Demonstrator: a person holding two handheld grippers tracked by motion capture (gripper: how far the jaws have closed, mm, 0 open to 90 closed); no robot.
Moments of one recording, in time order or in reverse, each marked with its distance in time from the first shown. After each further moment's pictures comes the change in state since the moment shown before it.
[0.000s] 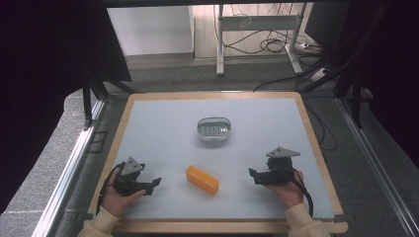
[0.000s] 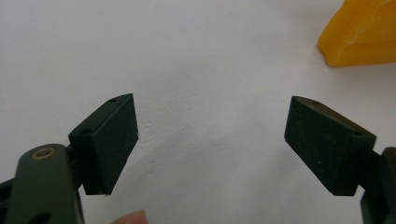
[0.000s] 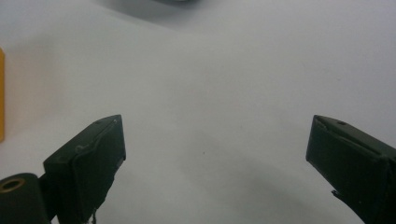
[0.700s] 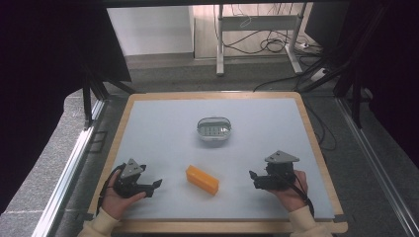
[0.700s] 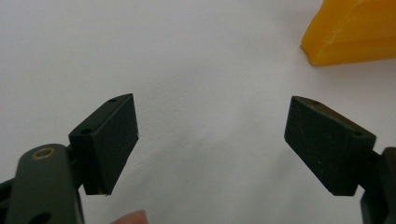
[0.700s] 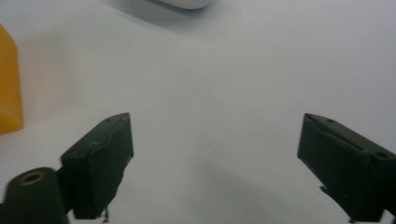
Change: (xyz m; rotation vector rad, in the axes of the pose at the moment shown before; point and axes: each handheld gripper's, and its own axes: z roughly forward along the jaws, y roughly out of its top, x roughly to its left) left arm -0.005 -0.001 -0.003 -0.015 -0.023 0.020; right arm 0.019 0.002 -0.021 -0.016 -0.060 -0.071
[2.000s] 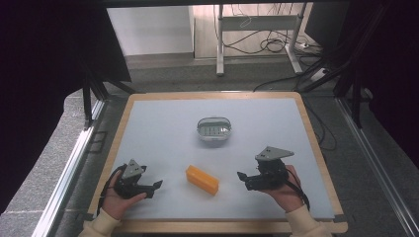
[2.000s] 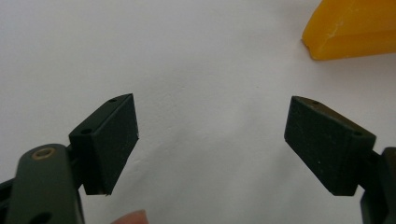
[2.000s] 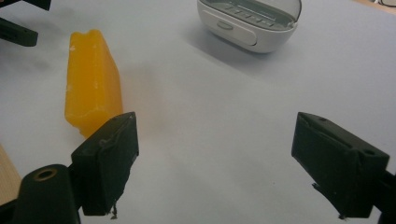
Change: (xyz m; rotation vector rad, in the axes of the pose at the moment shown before) left arm -0.001 -0.001 0.001 0.011 0.003 0.004; right arm 0.026 0.036 -0.023 -0.027 0.185 -0.063
